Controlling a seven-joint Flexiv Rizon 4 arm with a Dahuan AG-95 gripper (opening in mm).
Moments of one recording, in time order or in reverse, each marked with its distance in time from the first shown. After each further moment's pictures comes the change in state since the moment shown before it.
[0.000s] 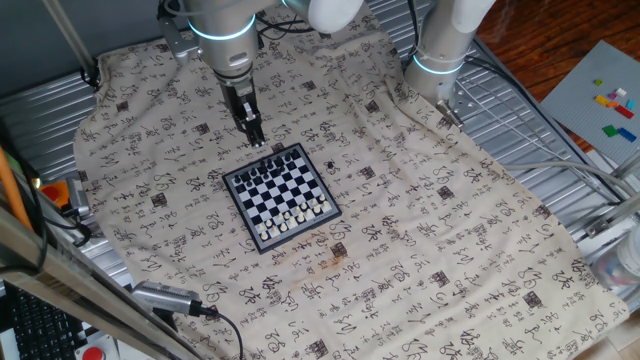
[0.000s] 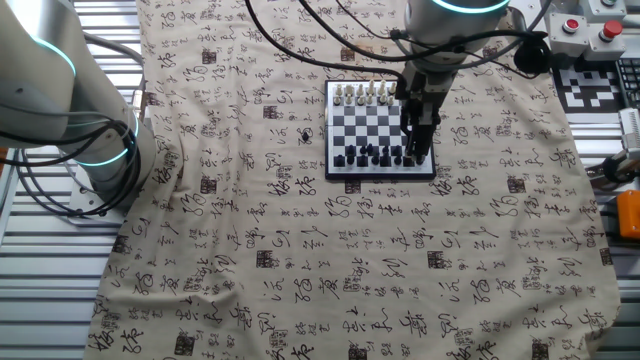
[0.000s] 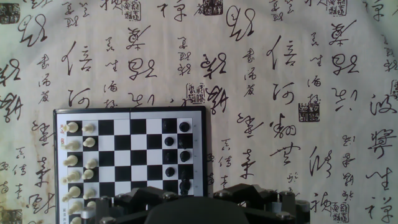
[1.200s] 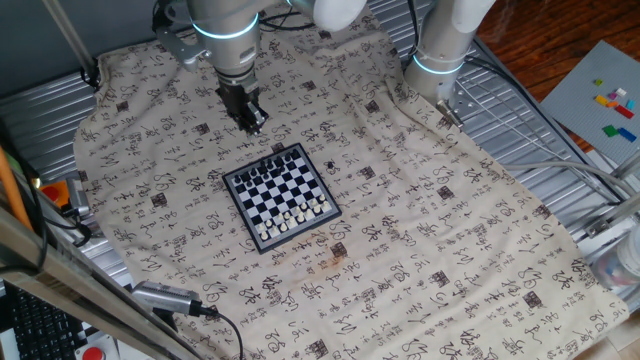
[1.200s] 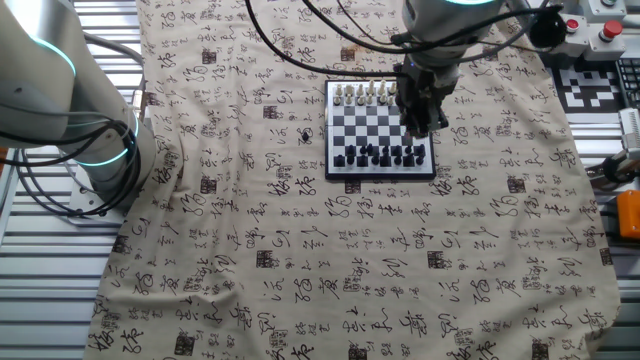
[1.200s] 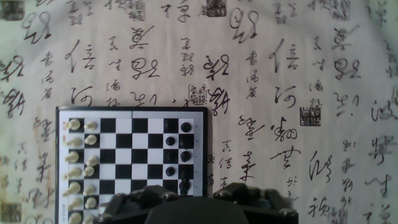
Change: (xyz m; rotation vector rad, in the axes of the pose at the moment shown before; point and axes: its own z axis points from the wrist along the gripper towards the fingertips) arm 0.000 0.001 -0.006 0.029 -0.007 -0.312
